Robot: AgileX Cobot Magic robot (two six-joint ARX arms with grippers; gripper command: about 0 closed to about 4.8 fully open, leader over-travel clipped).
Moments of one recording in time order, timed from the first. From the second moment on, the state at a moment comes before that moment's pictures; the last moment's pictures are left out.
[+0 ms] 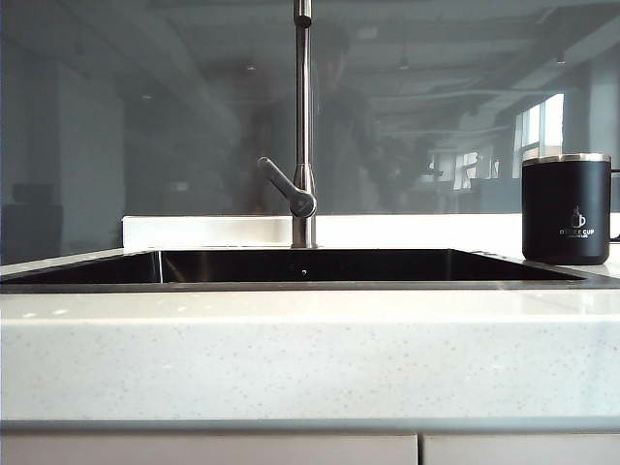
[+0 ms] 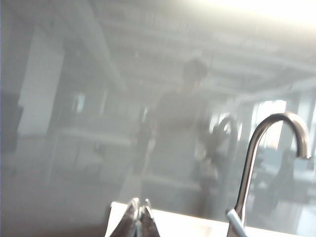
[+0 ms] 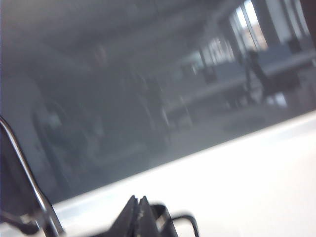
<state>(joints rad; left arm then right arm) -0.02 0.10 0.16 0.45 -0.02 -0.20 -0.12 0.14 0.16 0.33 0.07 0.35</state>
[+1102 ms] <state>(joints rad) -0.02 1.13 0.34 1.02 0.30 -0.20 -0.15 1.64 0.44 1.15 -0.01 0.07</state>
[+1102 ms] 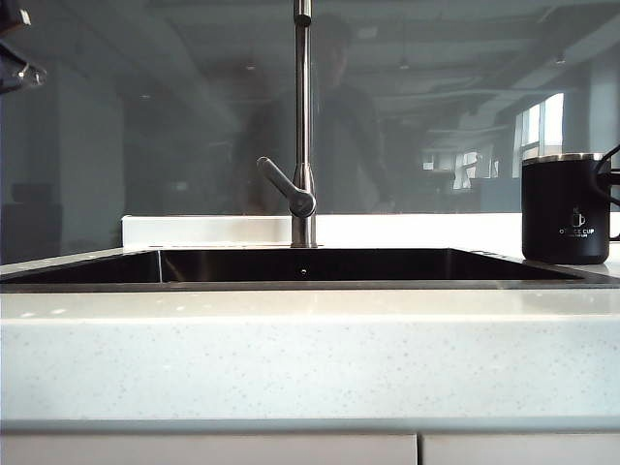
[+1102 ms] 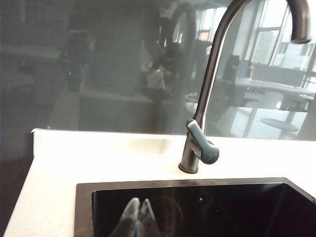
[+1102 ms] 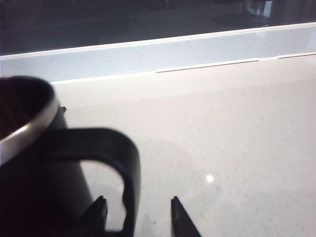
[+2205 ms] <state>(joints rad) -0.02 1.35 0.53 1.02 0.29 -0.20 -0.17 1.71 0.53 1.20 -0.03 0.13</state>
